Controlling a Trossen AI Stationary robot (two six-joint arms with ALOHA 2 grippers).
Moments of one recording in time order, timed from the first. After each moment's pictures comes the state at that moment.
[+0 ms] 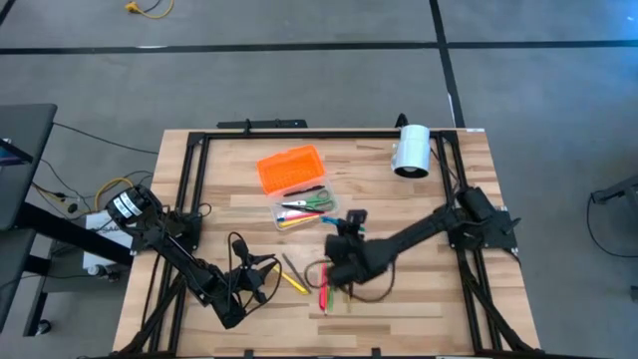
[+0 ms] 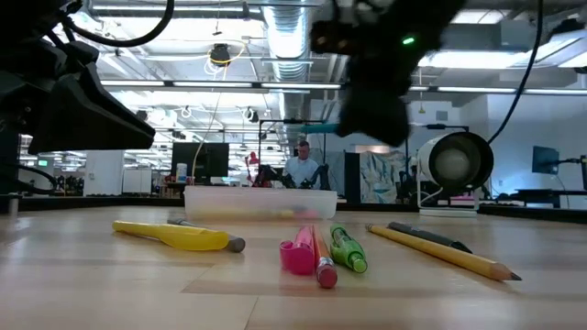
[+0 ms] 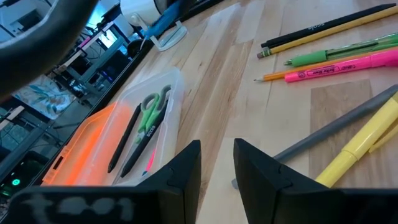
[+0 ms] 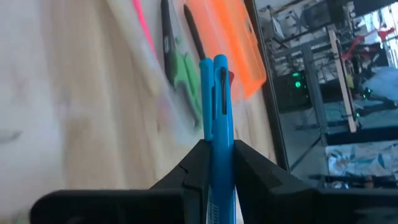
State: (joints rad) left arm -0.84 1.72 0.67 -0.05 -1.23 -0.54; right arm 0.38 2.01 1.45 -0.87 0.97 0.28
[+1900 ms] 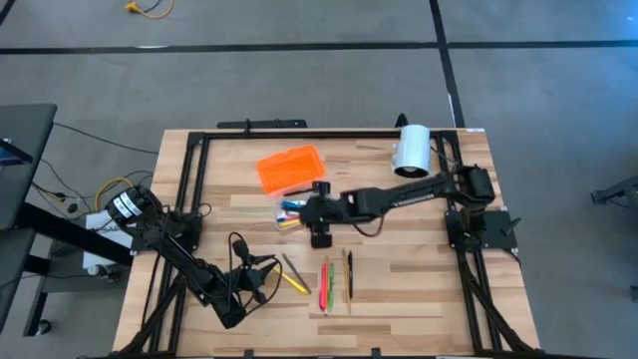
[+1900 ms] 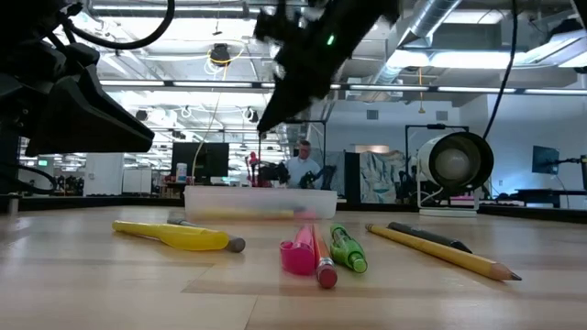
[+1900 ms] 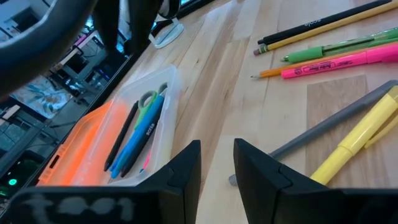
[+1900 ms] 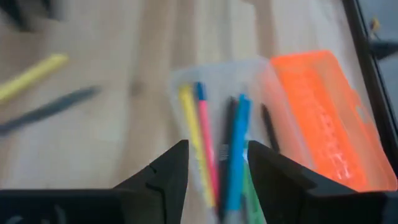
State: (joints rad) left arm -0.84 1.72 0.67 -0.05 -1.21 -0.54; right arm 0.11 1.92 1.45 -0.40 0.27 -0.19
